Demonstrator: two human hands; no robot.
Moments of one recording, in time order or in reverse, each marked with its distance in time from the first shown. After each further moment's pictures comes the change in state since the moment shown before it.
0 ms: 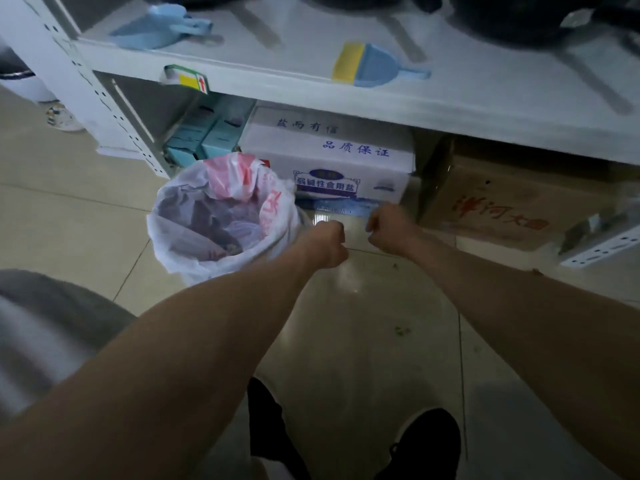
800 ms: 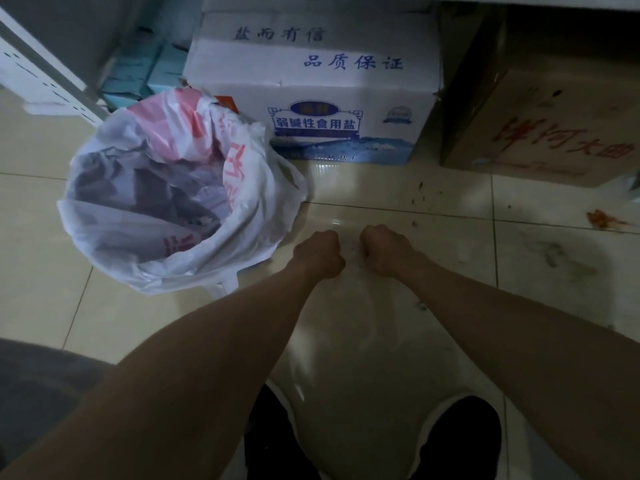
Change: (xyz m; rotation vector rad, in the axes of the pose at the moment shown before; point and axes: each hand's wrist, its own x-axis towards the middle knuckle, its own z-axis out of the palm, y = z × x) left_hand 0.052 -0.054 0.115 0.065 -0.188 -0.121; right_hand 0.010 0.047 0.128 -0.152 -0.284 0.058
